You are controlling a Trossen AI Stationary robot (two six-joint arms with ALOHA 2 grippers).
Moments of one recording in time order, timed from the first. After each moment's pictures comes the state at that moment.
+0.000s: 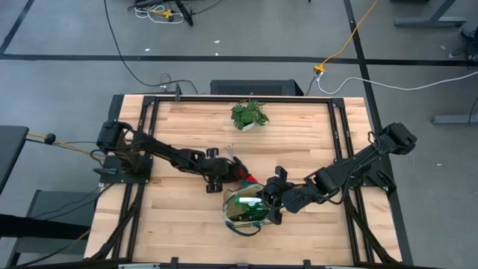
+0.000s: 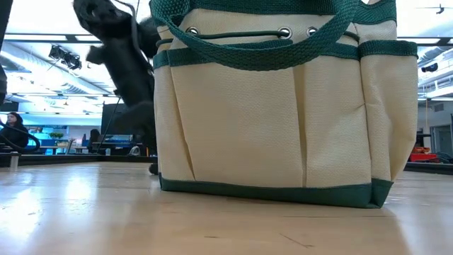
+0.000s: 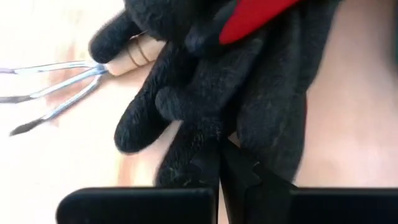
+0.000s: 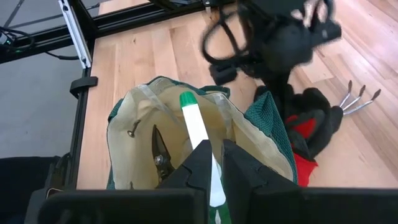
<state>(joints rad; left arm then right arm) -0.11 1.70 0.81 -0.13 -0.21 -0.07 0.52 1.51 1.14 -0.33 0.46 0.57</state>
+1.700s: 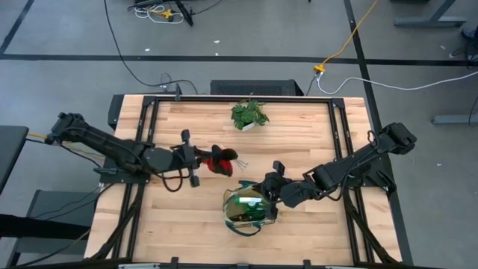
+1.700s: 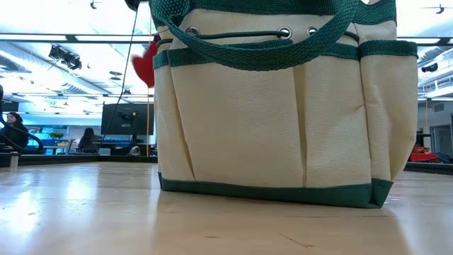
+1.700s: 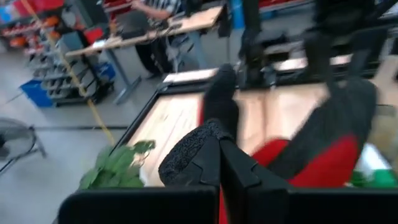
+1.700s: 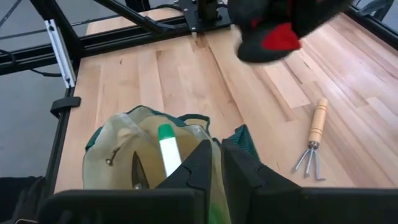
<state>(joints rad) -0.36 1.04 0.81 -0.03 -0.67 0.05 0.48 1.51 1.14 -0.27 0.51 0.48</state>
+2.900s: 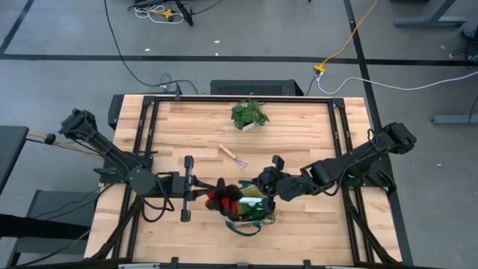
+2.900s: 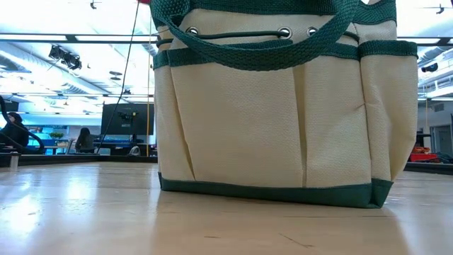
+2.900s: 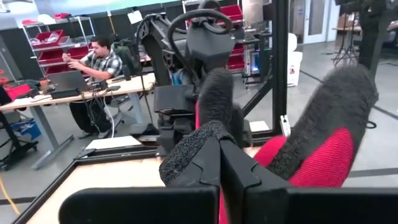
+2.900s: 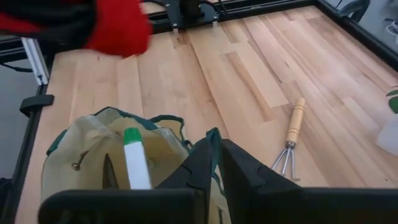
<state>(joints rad) -0.64 1.19 0.90 0.31 -0.68 0.09 0.43 1.51 1.14 -0.30 0.51 0.45</state>
